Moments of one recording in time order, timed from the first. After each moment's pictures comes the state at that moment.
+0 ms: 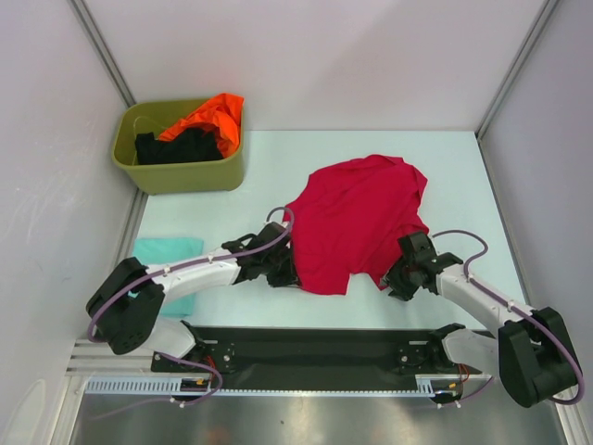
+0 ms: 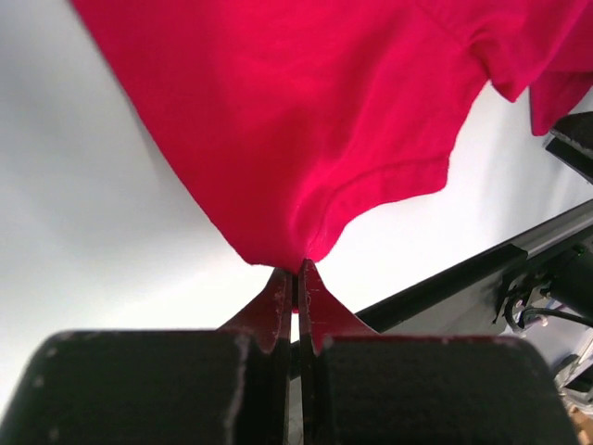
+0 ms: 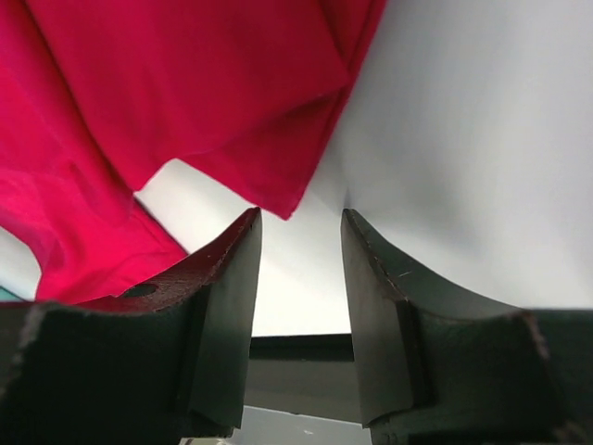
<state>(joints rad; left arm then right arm) -0.81 1.42 0.74 -0.31 0.13 -0.88 0.38 1.12 0.51 -0.57 -0.01 1.10</state>
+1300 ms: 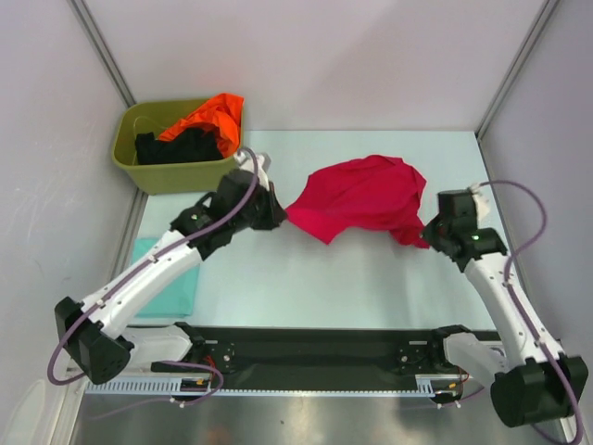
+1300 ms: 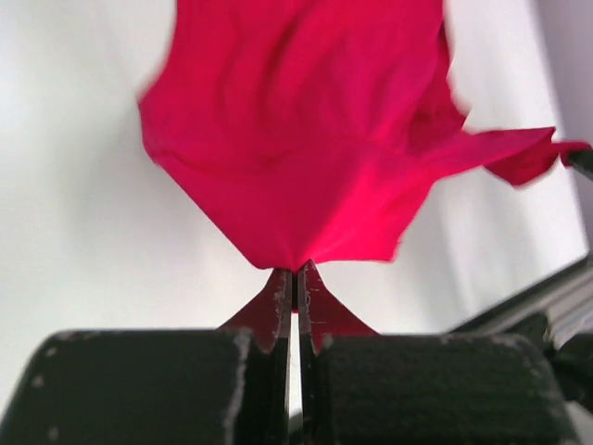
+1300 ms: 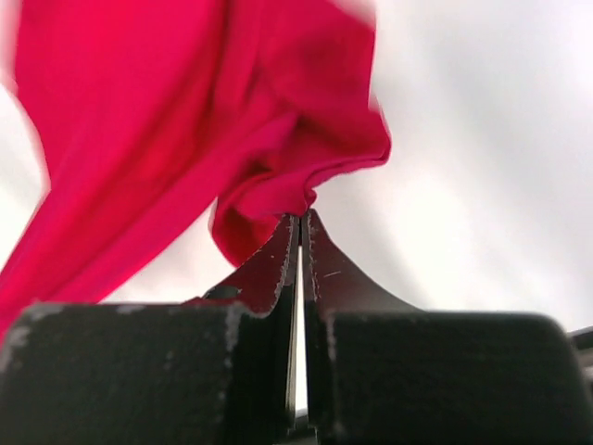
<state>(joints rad) -0.69 1.21 1.14 -0.55 -0.06 -0.57 0.18 1.01 0.88 -0.75 0.25 0.85</state>
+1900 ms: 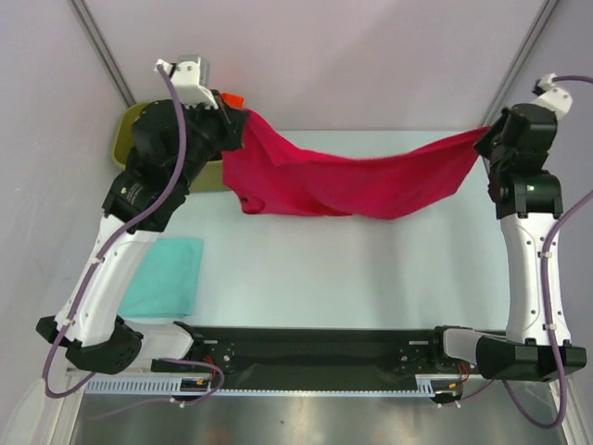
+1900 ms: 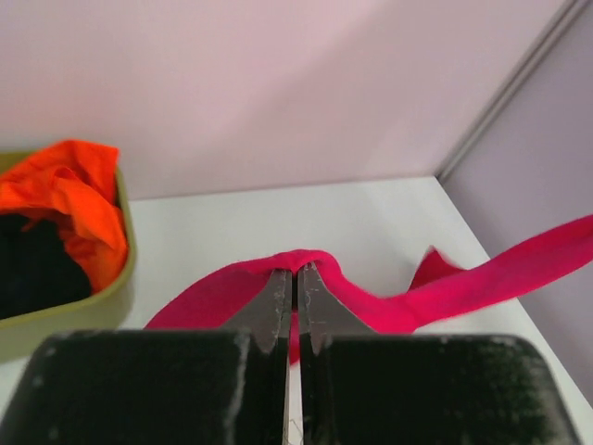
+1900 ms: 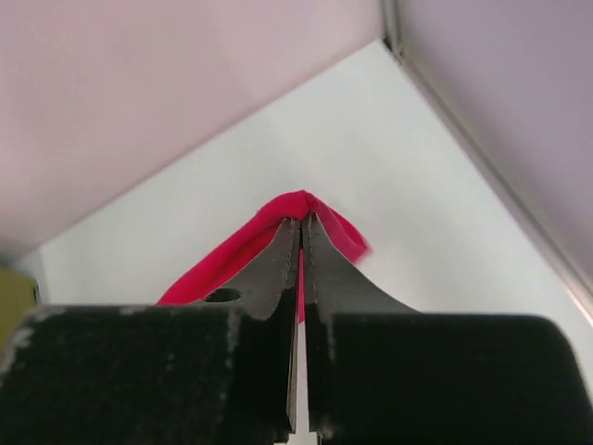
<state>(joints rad) -0.57 1.30 1.84 -0.59 -0.21 -0.28 -0.03 1.23 1.60 -0.62 0.31 0.37</state>
